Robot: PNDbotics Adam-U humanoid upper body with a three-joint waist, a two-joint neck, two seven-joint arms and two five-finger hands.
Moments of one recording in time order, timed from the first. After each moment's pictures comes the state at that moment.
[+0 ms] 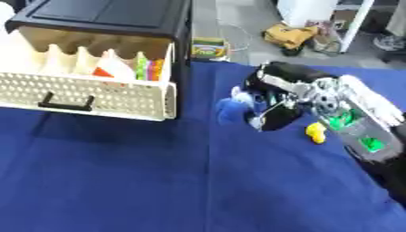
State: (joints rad) left arm -0.52 0.61 -0.04 -1.99 0.14 0.15 0.23; right arm -0.85 -0.65 0.41 -1.80 0.62 0.44 0.60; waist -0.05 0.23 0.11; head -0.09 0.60
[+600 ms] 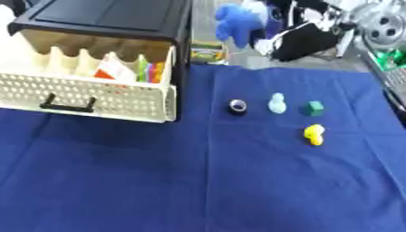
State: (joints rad) left arm -0.53 0.61 -0.05 -1.99 0.03 0.11 0.24; right arm -1.04 -0.64 0.35 -1.80 0.58 0.50 0.55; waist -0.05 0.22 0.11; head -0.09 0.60
